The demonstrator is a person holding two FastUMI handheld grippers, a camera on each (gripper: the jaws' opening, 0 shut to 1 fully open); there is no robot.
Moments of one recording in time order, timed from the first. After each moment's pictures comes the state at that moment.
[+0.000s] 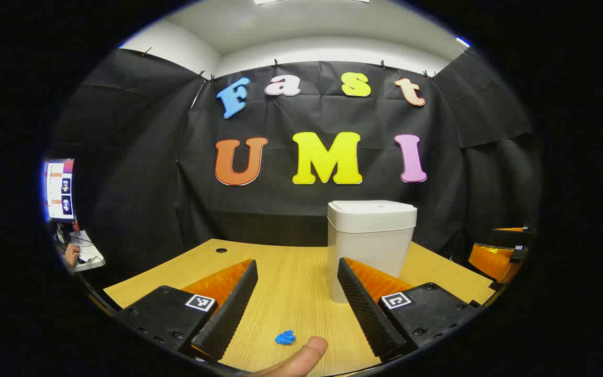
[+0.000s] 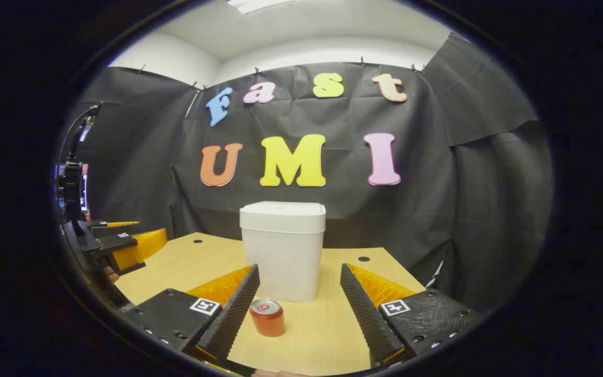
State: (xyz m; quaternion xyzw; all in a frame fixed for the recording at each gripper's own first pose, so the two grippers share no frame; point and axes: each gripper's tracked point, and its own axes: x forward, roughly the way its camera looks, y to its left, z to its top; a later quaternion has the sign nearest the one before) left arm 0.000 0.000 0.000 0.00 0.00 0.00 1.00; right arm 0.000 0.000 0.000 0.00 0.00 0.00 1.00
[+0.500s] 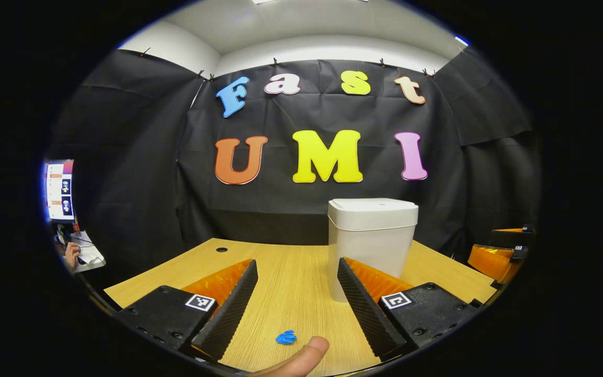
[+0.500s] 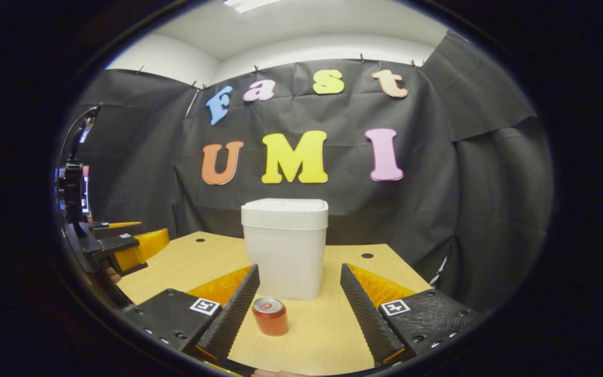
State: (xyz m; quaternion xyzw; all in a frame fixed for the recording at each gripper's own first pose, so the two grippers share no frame) left arm 0.003 -0.001 -0.002 0.00 0.00 0.00 1.00; right arm 0.002 0.004 -0.005 0.01 0.01 0.01 1.00
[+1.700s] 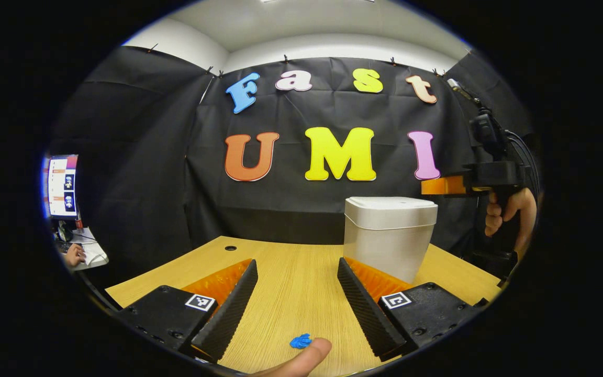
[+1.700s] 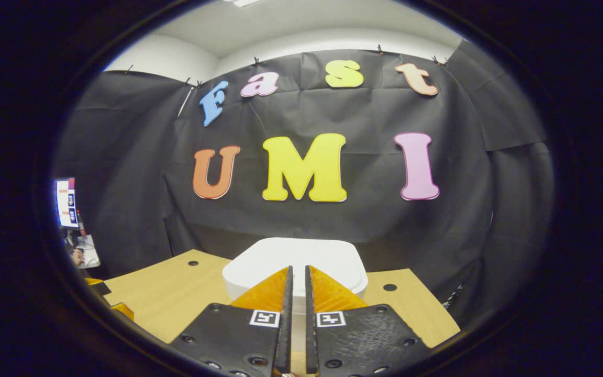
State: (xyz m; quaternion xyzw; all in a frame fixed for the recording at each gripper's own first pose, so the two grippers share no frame) left arm 0.018 0.030 -0.012 0.00 0.01 0.02 1.00; right arm 0.195 0.045 0.098 0.01 0.01 0.03 1.00
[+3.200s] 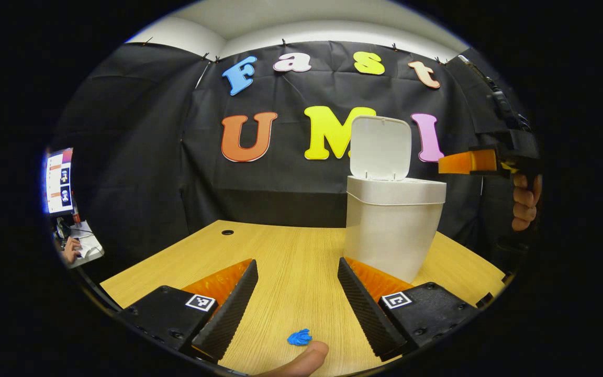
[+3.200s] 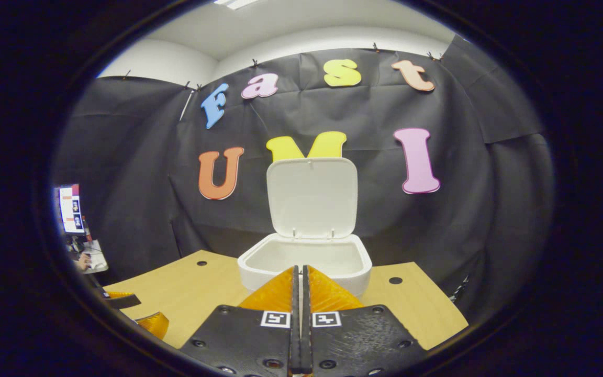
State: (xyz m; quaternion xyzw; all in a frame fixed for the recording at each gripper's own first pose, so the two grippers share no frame) left arm 0.039 0.026 -0.046 -0.01 0.07 0.01 1.00; right arm 0.146 0.040 0.091 0.02 0.00 0.03 1.00
